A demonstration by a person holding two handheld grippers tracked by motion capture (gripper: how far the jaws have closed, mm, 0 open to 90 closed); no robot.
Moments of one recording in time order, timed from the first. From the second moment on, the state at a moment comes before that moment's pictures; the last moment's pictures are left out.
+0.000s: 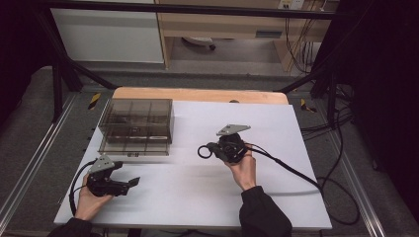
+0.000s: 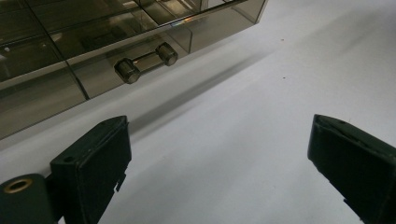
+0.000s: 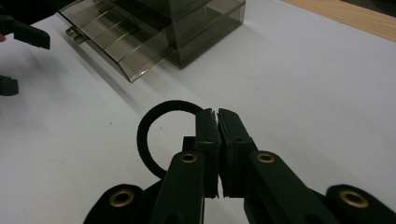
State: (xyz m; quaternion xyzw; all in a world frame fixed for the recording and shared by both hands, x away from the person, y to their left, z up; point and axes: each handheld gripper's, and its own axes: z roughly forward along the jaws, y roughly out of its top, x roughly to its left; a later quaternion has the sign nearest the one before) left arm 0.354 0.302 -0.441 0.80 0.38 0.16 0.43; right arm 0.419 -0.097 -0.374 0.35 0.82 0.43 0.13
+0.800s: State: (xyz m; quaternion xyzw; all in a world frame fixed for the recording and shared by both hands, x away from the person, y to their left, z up) left arm 0.354 0.302 -0.441 0.80 0.38 0.16 0.43; right arm 0.430 -0.053 -0.371 0.34 0.83 0.43 0.13
